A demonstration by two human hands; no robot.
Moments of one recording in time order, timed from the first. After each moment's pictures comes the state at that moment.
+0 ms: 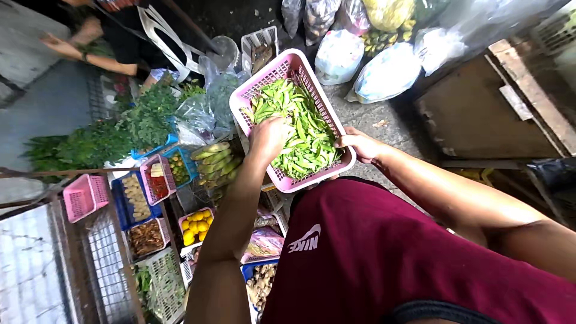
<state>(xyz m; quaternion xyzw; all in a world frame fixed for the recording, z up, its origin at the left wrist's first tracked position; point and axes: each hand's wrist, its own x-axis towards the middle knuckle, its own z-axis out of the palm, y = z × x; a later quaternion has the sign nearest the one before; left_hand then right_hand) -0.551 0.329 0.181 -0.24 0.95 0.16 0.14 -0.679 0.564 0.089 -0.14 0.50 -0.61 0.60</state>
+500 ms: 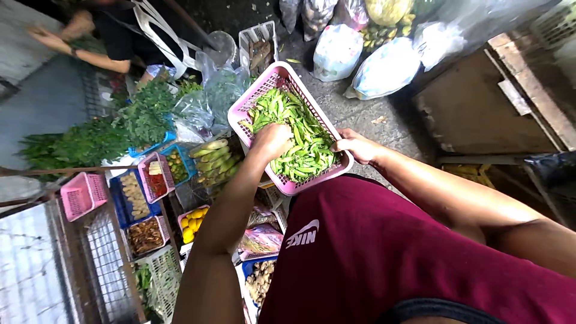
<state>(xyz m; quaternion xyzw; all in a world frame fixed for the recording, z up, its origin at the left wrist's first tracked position) -0.554 0.333 0.159 -0.16 0.93 0.12 0.30 -0.665 0.569 0.091 -0.18 0.54 -0.58 0.59</state>
